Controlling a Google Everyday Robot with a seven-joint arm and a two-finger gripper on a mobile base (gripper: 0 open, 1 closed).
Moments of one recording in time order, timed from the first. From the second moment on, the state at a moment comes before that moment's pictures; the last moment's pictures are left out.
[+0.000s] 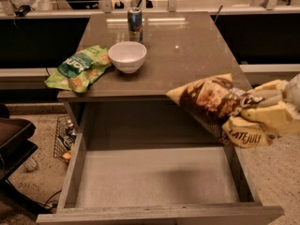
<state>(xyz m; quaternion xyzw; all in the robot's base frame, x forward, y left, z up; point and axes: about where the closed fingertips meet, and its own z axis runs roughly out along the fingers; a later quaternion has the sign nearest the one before) 0.427 -0.207 0.918 -0.53 0.69 0.26 0.42</state>
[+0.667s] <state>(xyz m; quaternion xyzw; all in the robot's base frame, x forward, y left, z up) 0.406 -0.137 0.833 -0.60 0.63 0.34 0.37</state>
